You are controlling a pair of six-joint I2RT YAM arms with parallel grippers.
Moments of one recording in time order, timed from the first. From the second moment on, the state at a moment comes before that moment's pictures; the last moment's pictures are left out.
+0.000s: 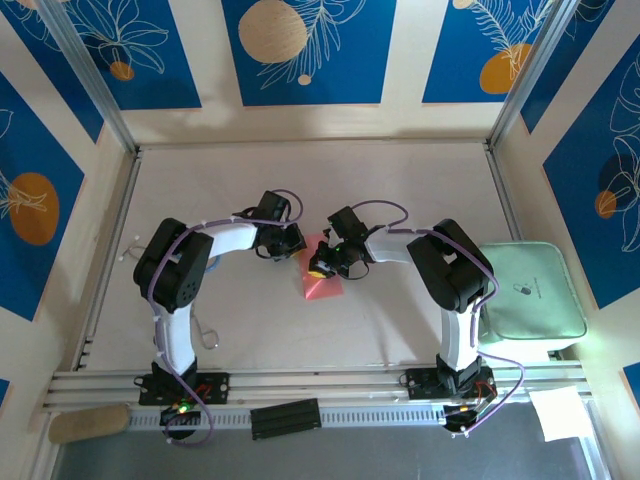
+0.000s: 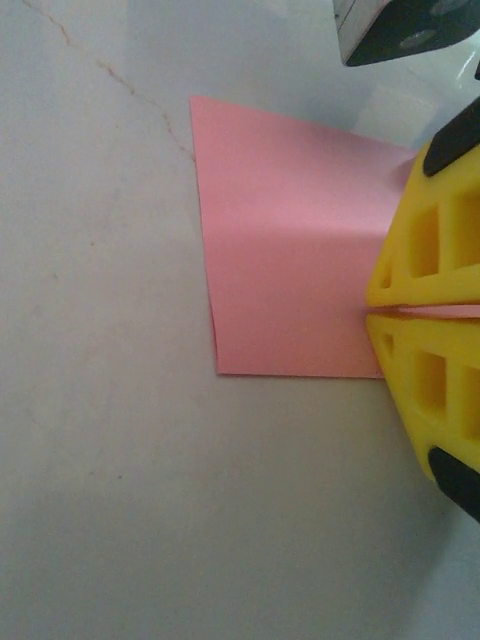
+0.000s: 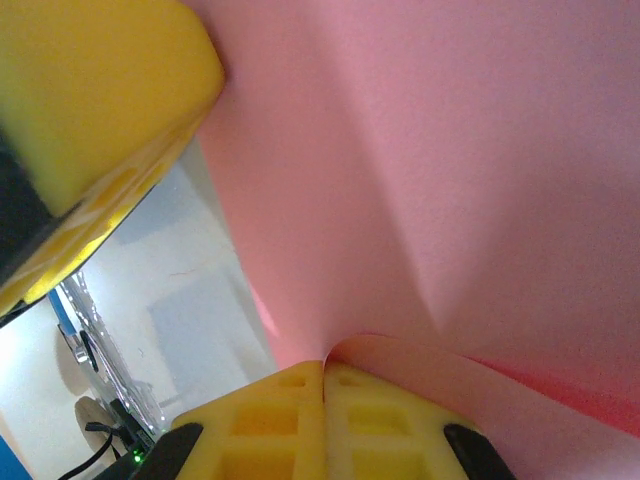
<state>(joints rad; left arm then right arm) -0.49 1.96 1.16 -0.25 0.36 -0.86 0.61 1.94 1.05 -0.17 -0.56 0.90</state>
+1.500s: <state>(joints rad) -0.49 1.96 1.16 -0.24 0.36 -0.86 0.61 1.93 1.04 -0.14 -0.57 0.90</state>
